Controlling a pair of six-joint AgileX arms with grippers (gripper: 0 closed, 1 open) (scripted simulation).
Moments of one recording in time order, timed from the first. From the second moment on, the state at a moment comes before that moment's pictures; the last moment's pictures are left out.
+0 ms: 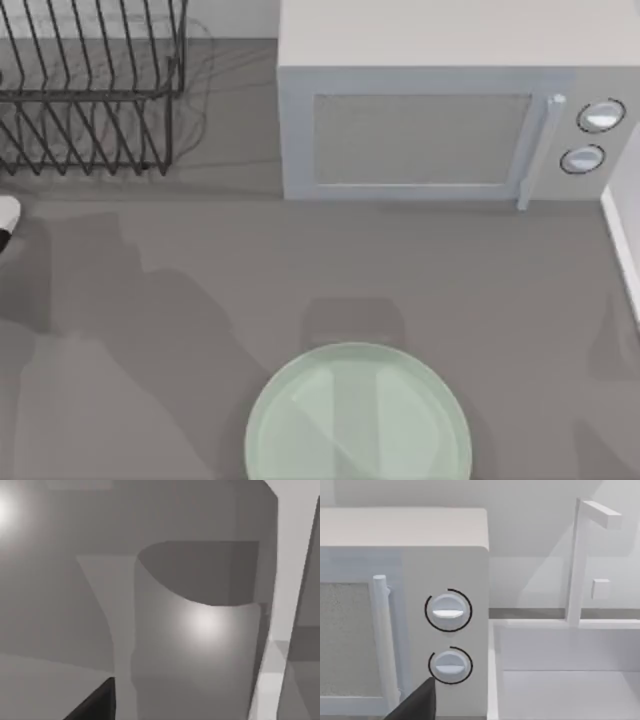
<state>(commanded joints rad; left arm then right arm) 0.26 2.08 1.38 -0.87 0.00 0.55 0.00 0.00 0.00 0.00 0.00 0.00</state>
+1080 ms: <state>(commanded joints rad) 0.26 2.12 1.32 -0.77 0.00 0.55 0.00 0.00 0.00 0.00 0.00 0.00</state>
